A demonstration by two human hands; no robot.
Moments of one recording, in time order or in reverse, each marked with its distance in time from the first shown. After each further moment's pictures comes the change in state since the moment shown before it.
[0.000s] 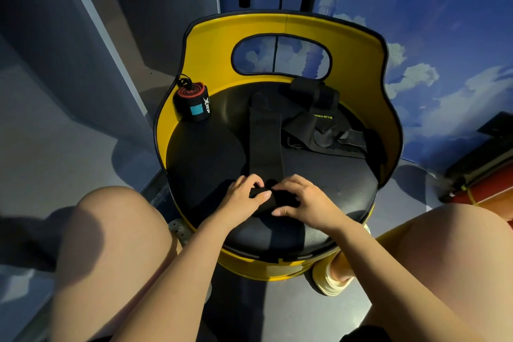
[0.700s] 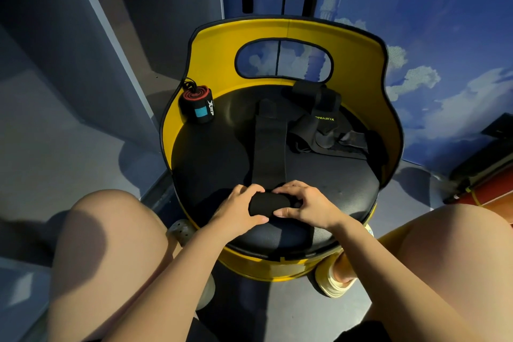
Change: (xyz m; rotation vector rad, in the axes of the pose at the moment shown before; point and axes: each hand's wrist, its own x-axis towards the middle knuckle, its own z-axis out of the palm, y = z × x) left_hand -0.031 0.001 -0.006 0.256 -0.021 0.022; right_hand 0.001 0.007 0.003 0.137 -0.101 0.107
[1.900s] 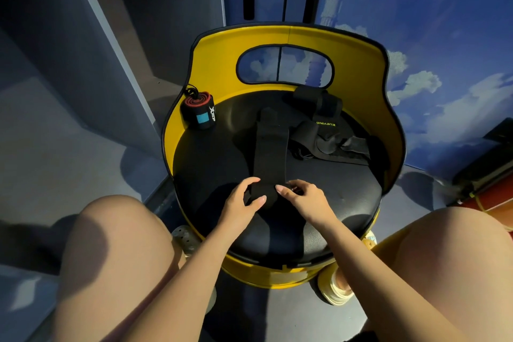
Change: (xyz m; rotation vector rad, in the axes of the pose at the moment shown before) left_hand 0.017 -0.005 0.008 -0.562 0.206 -0.014; right_hand 0.009 -0.025 0.005 0.262 0.321 0.326
